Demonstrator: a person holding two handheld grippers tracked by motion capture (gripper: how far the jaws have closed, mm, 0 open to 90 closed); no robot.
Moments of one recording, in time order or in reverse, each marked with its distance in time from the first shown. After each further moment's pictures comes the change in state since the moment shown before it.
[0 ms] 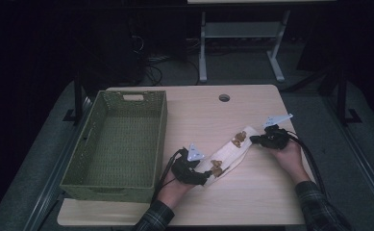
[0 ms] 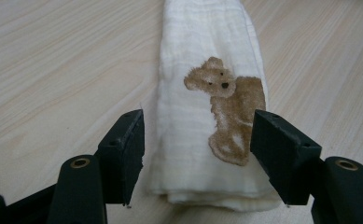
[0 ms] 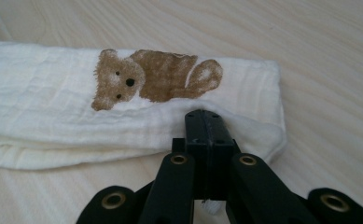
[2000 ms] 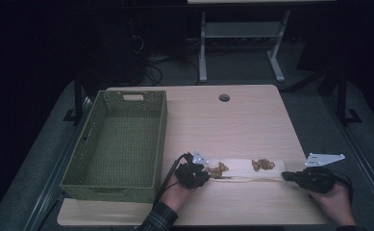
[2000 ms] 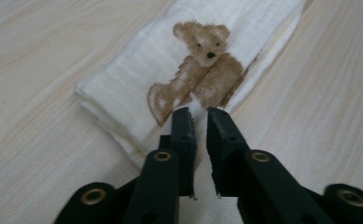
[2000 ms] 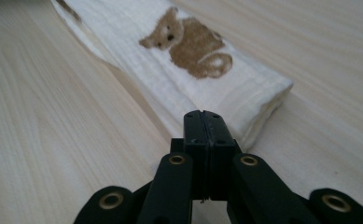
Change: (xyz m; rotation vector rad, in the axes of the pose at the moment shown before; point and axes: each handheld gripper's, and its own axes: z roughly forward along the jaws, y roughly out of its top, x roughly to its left) left arm -0.015 -0.001 0.002 0.106 -0.089 -0.015; right arm 0.052 -0.110 -0.110 -0.029 0.047 0.057
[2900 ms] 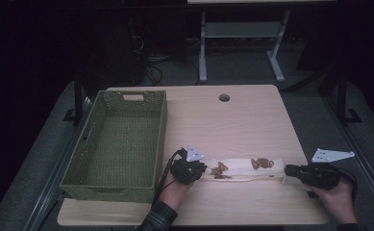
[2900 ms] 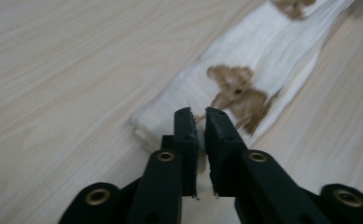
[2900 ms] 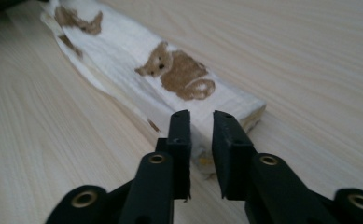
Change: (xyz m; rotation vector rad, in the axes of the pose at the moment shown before) left arm 0.005 0.005 -0.019 -0.140 0.095 -0.022; right arm -0.010 0.004 -0.012 -0.099 -0.001 0.030
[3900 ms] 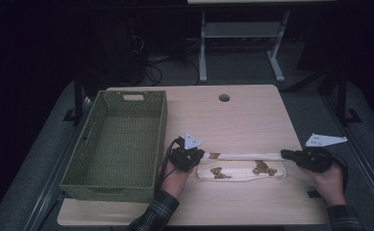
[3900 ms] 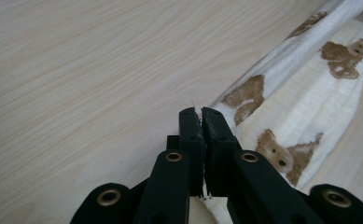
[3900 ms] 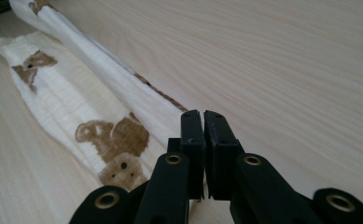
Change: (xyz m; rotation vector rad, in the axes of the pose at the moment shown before) left arm 0.022 0.019 0.007 -0.051 0.084 -0.020; right arm -0.022 0.032 0.018 -0.029 -0.060 -0.039
